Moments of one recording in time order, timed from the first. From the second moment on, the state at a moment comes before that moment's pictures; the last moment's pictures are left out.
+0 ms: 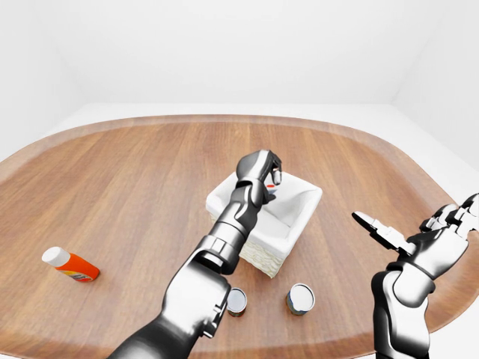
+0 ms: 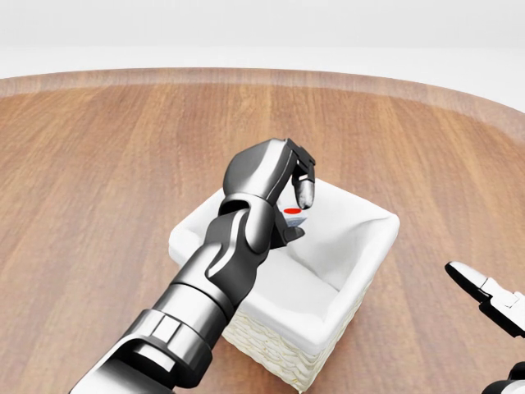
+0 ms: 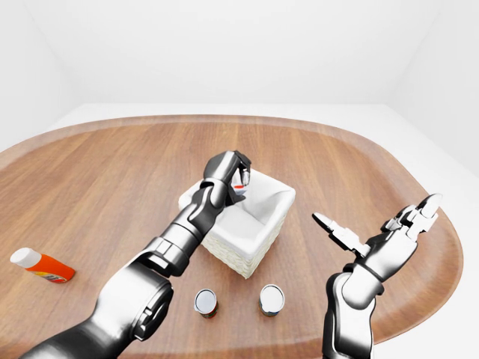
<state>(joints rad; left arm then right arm) -1.01 -0.19 -0.13 1.02 0.82 0.09 0.24 0.08 0.00 -0.33 -0.33 0.01 -0.07 -0.52</state>
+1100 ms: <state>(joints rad) -0.85 -0.17 -0.16 0.41 0.97 0.09 0.04 0.08 0.00 -0.33 -0.32 0.01 -0.07 -0.52</state>
